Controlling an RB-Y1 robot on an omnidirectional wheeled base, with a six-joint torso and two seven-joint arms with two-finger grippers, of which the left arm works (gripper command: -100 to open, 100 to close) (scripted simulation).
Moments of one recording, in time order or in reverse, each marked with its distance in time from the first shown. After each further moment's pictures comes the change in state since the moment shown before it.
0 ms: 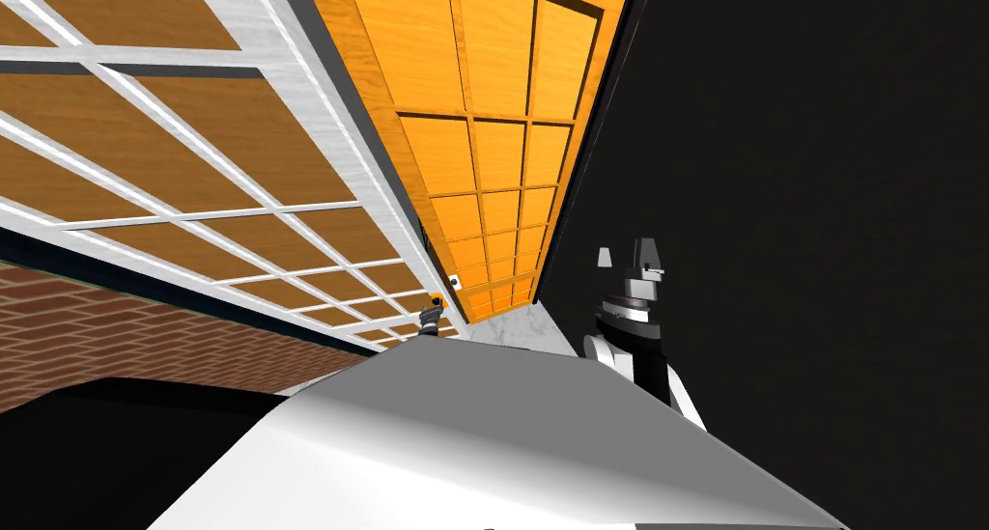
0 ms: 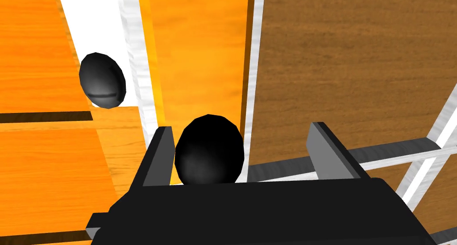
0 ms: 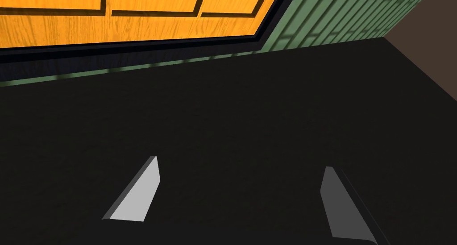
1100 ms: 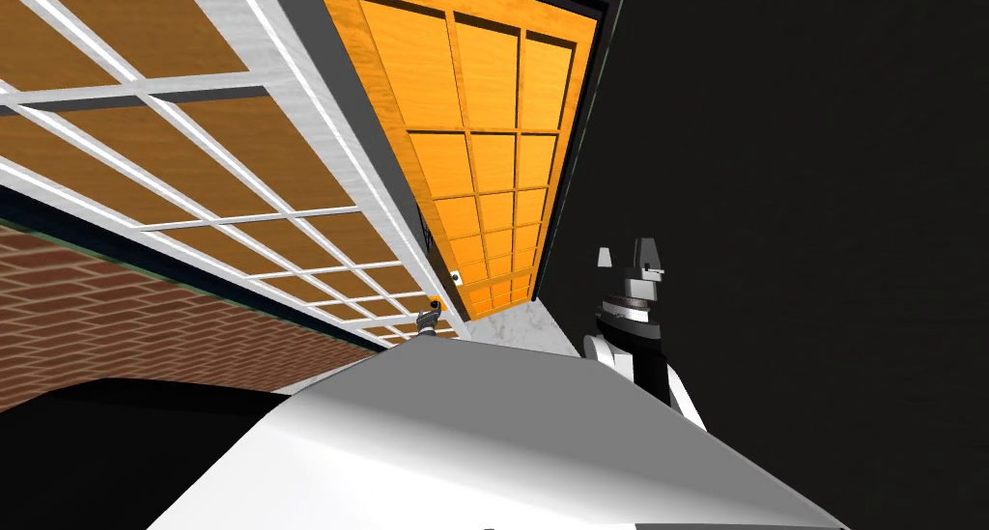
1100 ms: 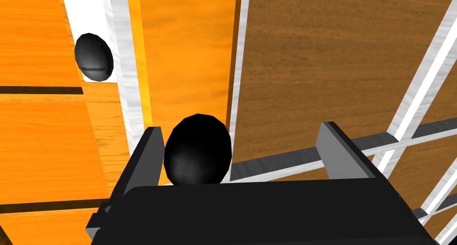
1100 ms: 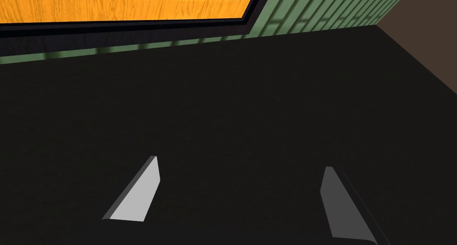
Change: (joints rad) arm -0.016 0.031 0.022 0.105 0.020 -0.045 0.062
